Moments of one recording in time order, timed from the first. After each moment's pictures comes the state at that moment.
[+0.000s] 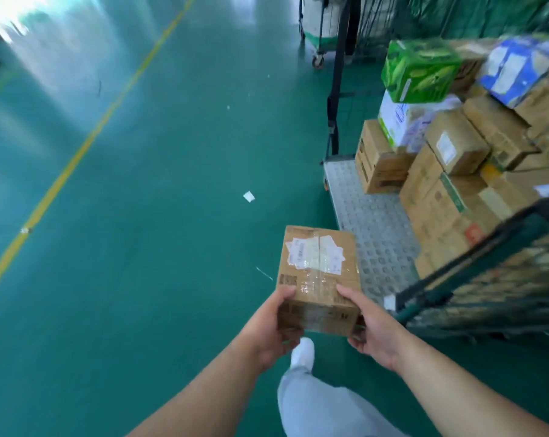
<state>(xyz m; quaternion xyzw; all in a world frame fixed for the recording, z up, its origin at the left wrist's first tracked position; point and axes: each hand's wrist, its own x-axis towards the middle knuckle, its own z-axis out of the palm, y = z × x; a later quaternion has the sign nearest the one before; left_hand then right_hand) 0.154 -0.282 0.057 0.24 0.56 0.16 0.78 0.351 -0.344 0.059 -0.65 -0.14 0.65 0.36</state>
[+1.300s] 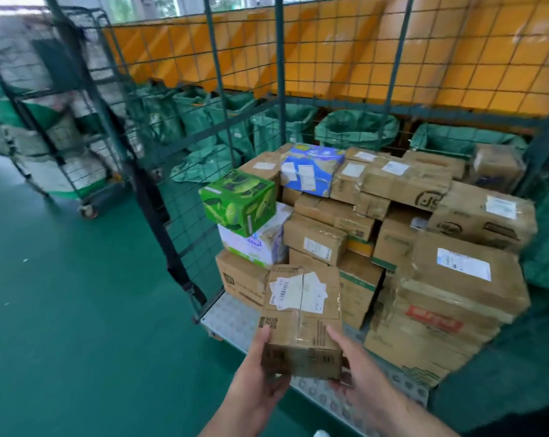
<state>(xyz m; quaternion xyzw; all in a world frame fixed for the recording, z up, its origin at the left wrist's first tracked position) 0.410 0.241 0.133 0.42 0.38 -0.06 0.82 0.472 0.069 0.132 -0.61 0.12 0.31 0.72</state>
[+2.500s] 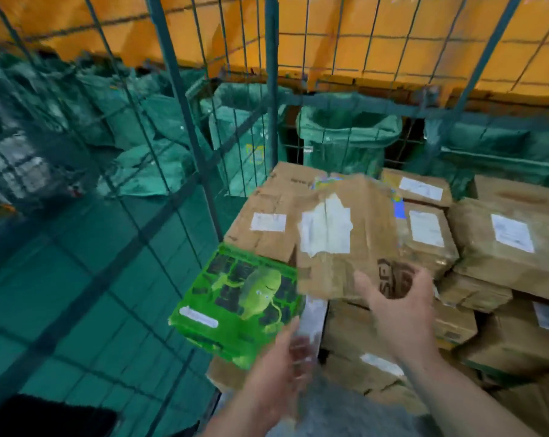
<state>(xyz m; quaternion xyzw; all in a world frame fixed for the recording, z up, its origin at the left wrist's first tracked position) 0.946 0.545 0.097 0.51 0.32 -0.24 0.76 0.987 0.366 0.188 -0.80 0.20 -0.12 0.56</state>
